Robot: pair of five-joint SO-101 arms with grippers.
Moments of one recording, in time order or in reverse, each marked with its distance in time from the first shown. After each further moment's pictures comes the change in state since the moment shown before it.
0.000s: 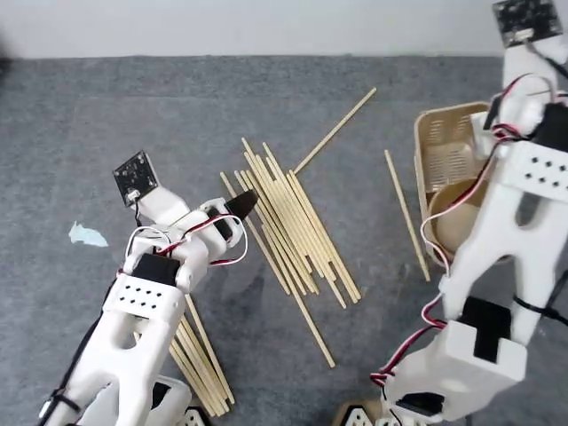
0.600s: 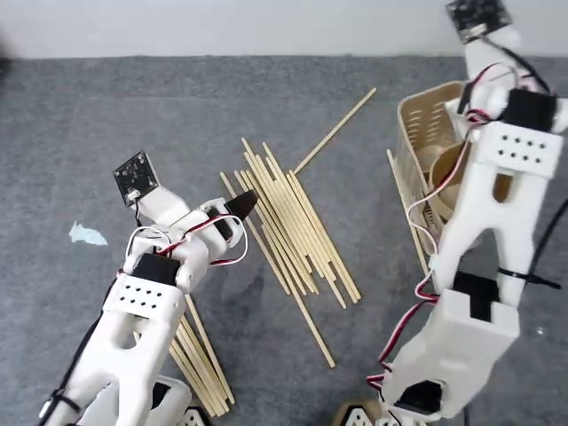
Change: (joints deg) left arm 0.0 0.0 0.0 0.0 0.0; right arm -4.0 12.7 -3.3 -10.6 7.4
